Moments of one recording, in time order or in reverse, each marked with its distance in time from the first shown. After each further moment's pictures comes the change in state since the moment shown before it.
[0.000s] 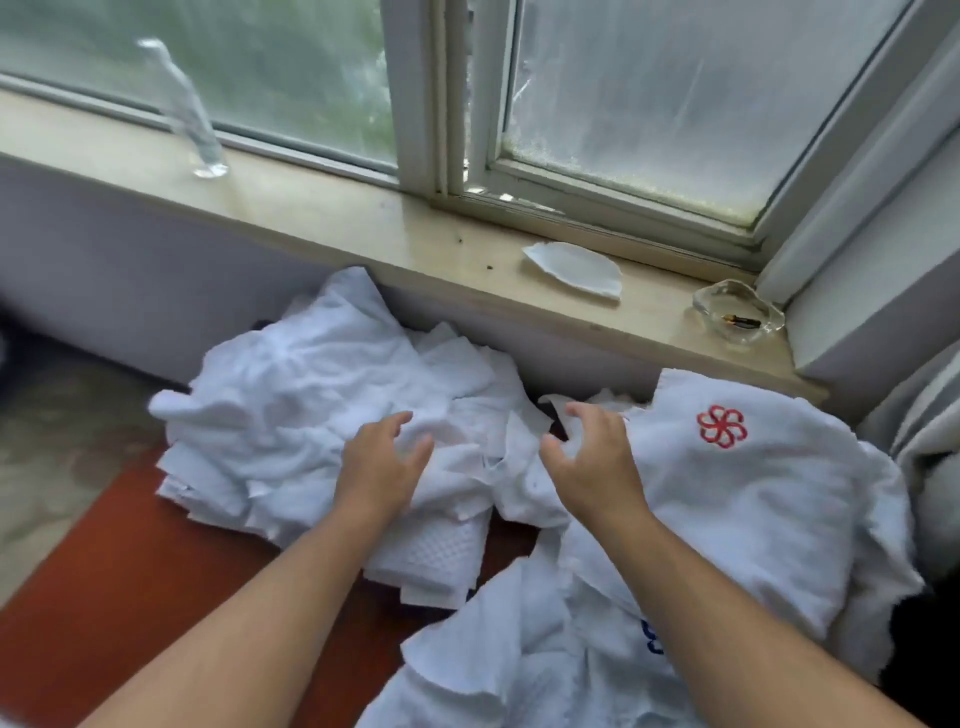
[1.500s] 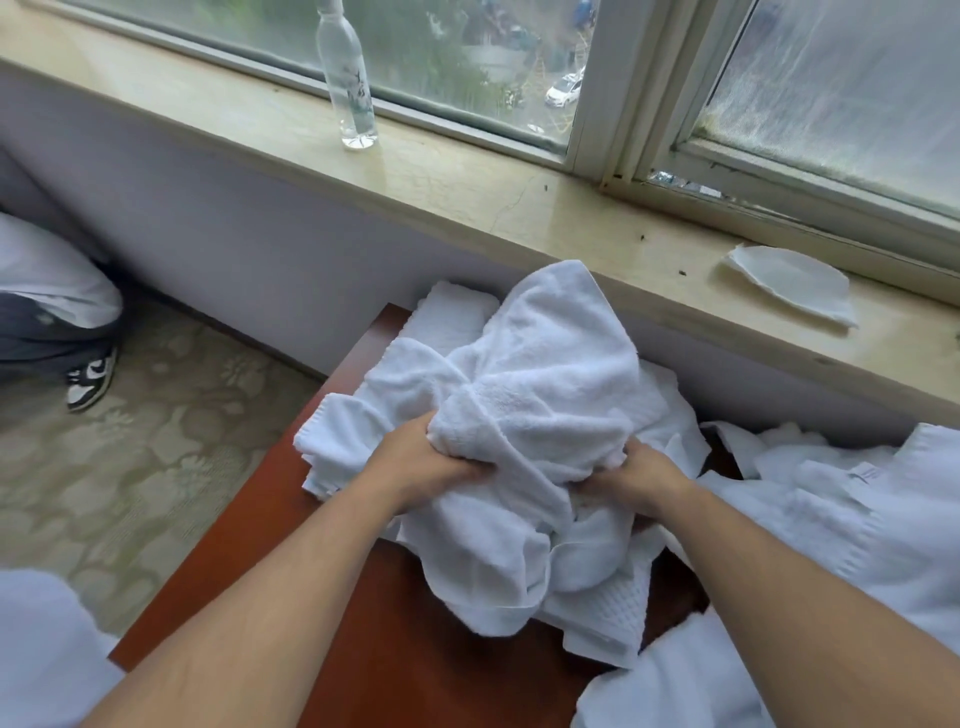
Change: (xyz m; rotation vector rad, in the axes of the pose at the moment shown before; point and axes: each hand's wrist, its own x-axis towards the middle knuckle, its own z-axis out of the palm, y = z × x) left_hand 0.069 -0.108 -0.124 -0.158 -0.248 -0.118; right_hand 0.060 -0.084 0.136 -0.137 -0.605 0.215
